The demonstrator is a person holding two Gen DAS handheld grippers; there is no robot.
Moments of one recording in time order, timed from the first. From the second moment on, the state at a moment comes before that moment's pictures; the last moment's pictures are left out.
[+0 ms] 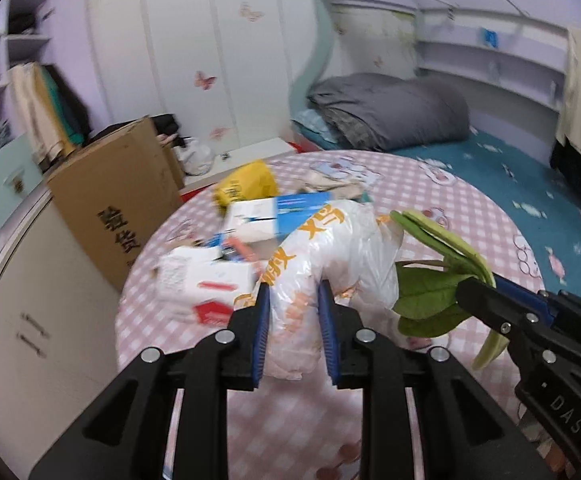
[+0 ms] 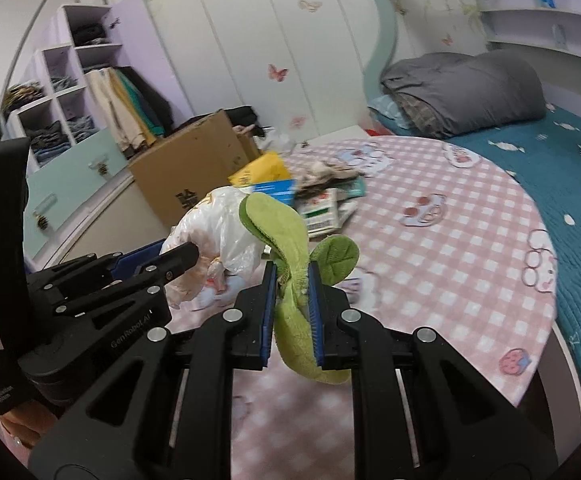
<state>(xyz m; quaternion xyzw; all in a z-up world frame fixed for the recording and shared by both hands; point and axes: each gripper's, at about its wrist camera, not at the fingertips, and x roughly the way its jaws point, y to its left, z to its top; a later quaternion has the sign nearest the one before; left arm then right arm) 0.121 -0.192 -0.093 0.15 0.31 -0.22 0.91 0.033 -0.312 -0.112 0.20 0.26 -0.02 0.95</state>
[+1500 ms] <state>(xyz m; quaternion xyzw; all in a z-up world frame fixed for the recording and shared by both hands) 0.166 0.241 -0.265 -0.09 0.49 0.16 0.85 0.199 0.061 -0.285 0.07 0.48 0.23 0.84</state>
